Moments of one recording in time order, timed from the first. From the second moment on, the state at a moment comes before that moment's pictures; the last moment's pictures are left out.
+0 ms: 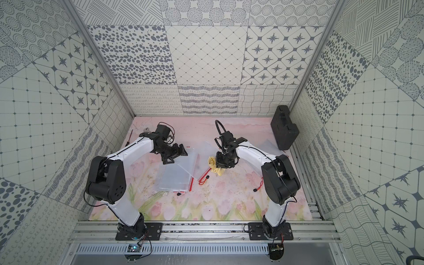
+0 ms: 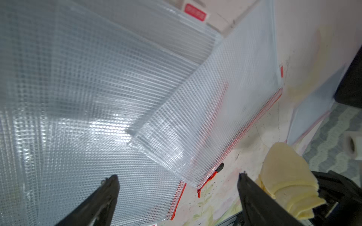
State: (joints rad) left arm -0.22 1.72 1.19 -0.76 0.45 -0.58; right arm 0.54 1.82 1.30 -0.77 -0.36 0.62
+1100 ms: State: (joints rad) left arm -0.09 1.75 0.85 -0.18 0.85 -0.75; right arm 0.59 1.93 1.36 -0.78 -0.37 0.62
